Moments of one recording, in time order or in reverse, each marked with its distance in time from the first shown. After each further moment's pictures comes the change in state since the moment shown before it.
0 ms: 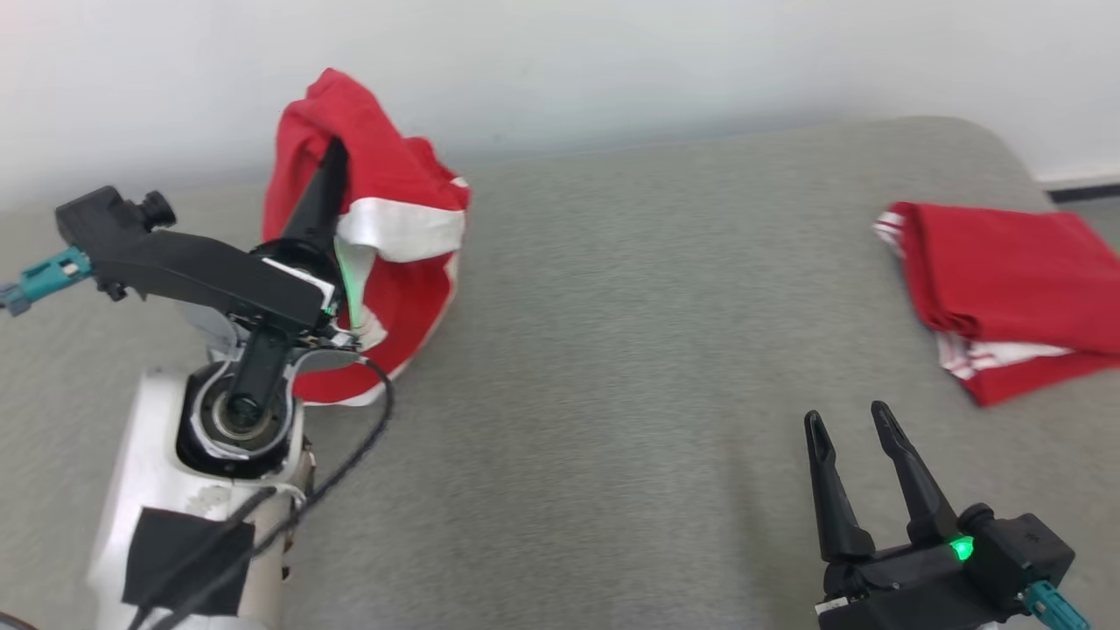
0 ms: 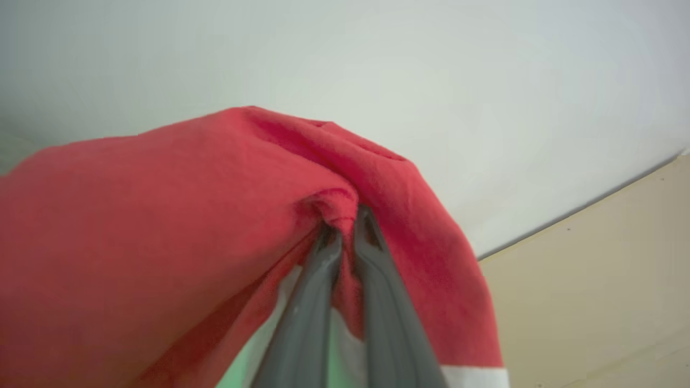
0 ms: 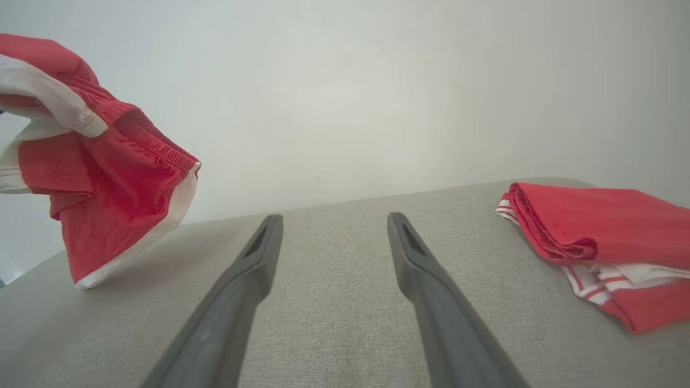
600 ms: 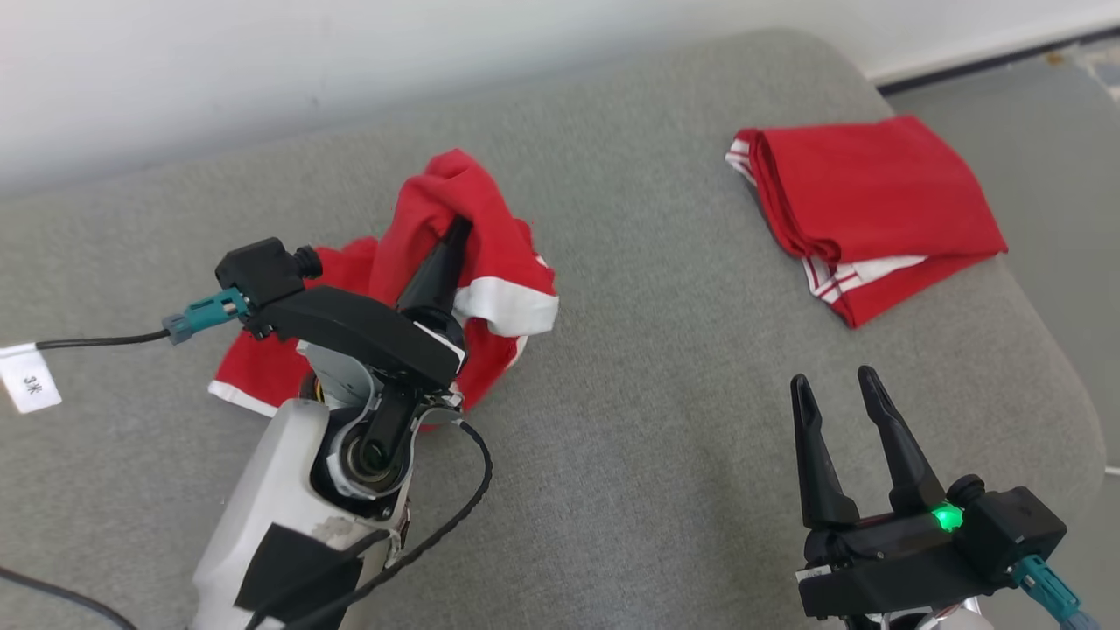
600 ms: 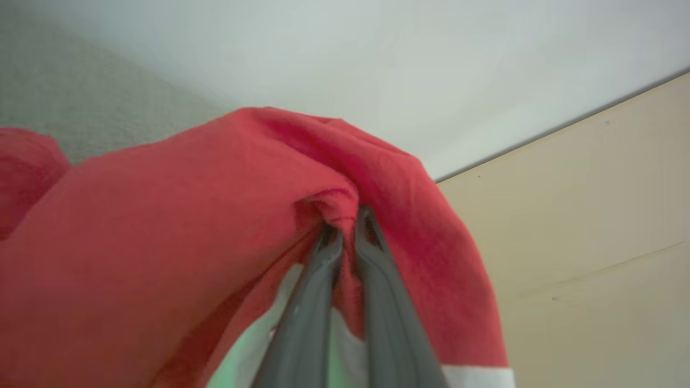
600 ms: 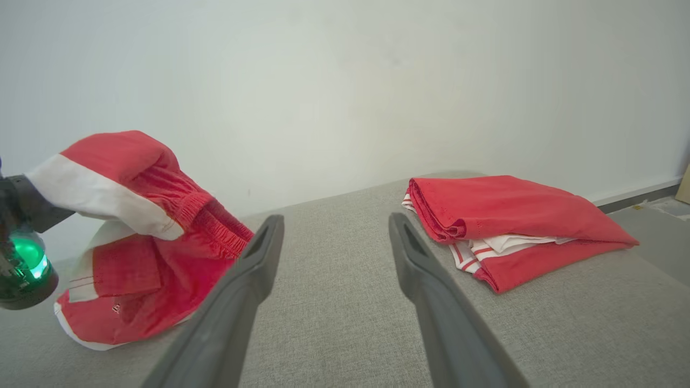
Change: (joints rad) left arm 0.026 -0.041 -0.214 0.108 0.073 0.008 -0.119; right arm -0.053 0.053 -0.002 -0.011 -0.002 0.000 0.000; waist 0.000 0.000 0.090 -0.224
